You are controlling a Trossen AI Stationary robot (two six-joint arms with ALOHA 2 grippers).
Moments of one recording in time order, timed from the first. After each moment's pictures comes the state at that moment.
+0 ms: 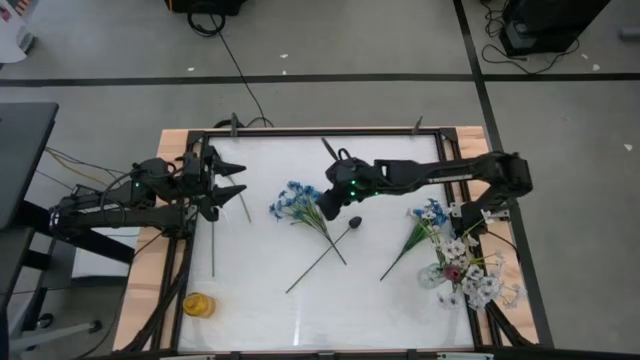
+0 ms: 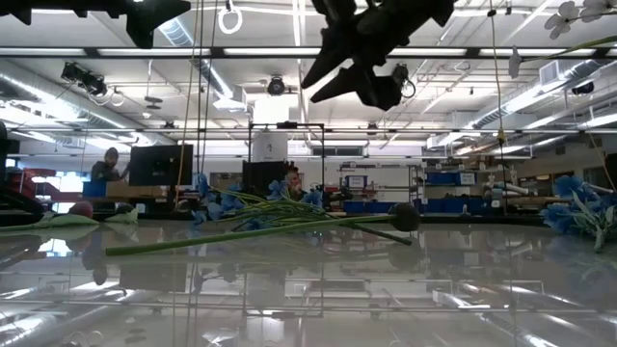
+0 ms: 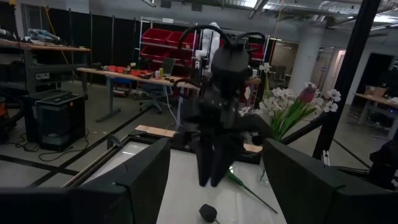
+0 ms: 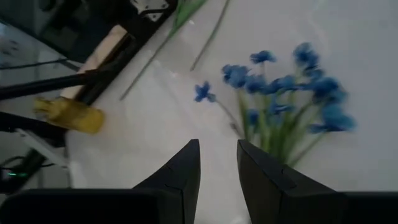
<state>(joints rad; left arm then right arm) 0.16 0.42 0.52 0.01 0.02 -0.15 -0.08 1.63 1.25 -0.30 -0.05 0.77</state>
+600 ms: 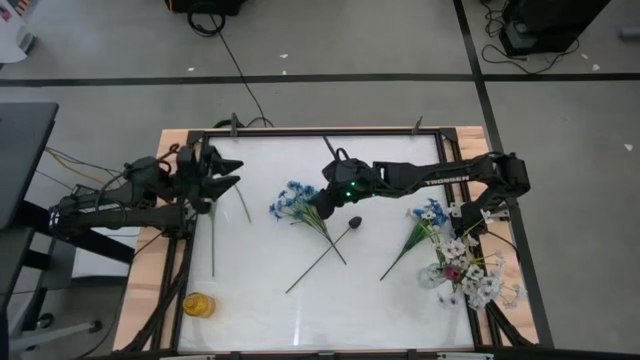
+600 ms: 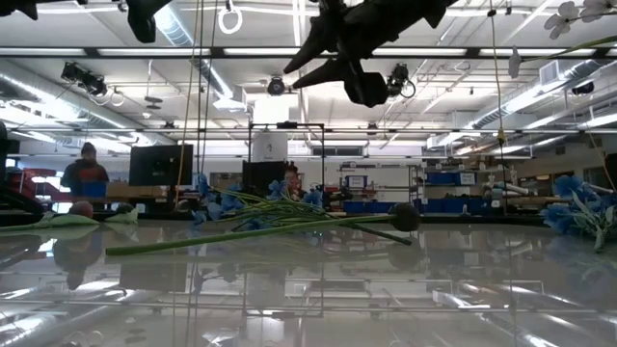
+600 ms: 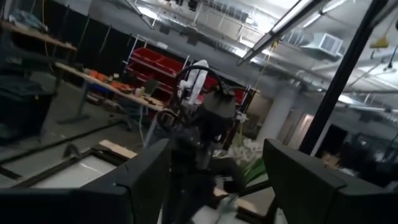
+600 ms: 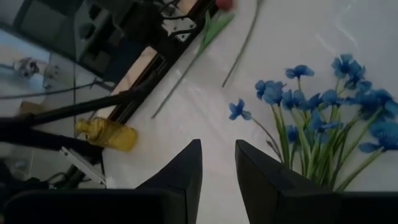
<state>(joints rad) 0.16 0.43 0.52 0.17 0.02 -0.46 -0.07 1.65 1.25 -0.17 -0.05 0.85</state>
